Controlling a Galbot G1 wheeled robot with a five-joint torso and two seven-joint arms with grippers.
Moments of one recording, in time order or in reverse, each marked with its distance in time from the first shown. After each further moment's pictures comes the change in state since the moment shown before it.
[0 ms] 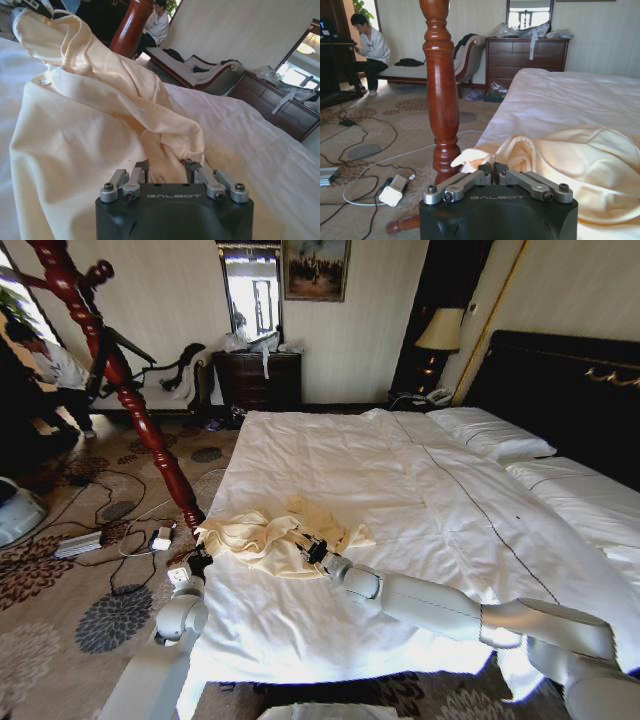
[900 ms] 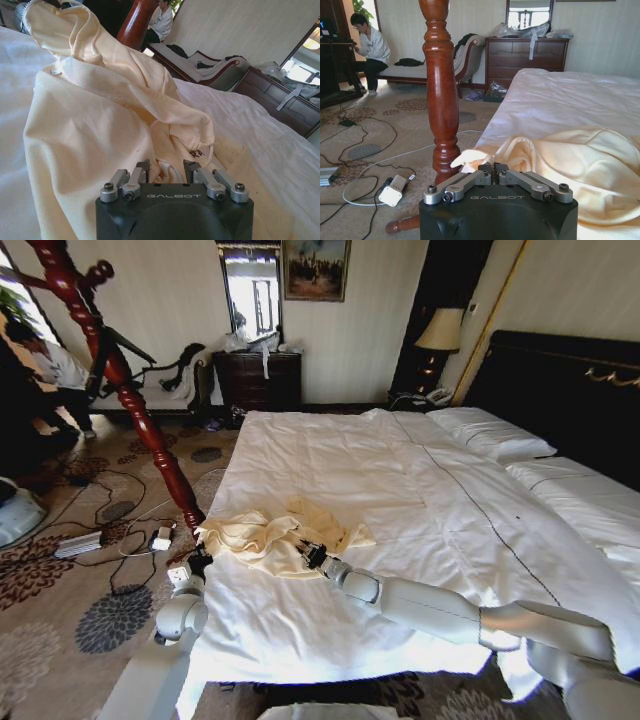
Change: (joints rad) left arm 0.001 0.004 0.001 -0.008 -0.006 0.005 -0.004; right arm -0.009 0.005 -0.016 -0.012 -0.003 0.000 0.002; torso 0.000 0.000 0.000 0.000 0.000
